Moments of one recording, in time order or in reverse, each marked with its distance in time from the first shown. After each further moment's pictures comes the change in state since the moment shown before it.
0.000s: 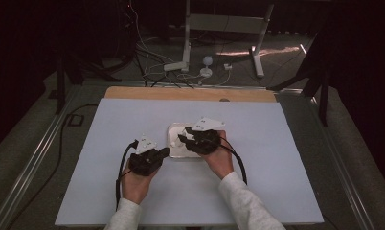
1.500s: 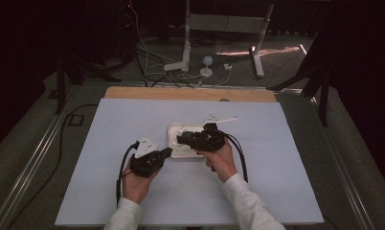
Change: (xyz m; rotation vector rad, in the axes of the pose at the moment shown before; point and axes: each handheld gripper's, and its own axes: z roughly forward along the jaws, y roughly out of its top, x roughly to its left) left arm 0.000 -0.006 0.005 -0.050 -0.054 0.067; right arm -0.018 -0.005 -0.008 -0.066 0.326 0.357
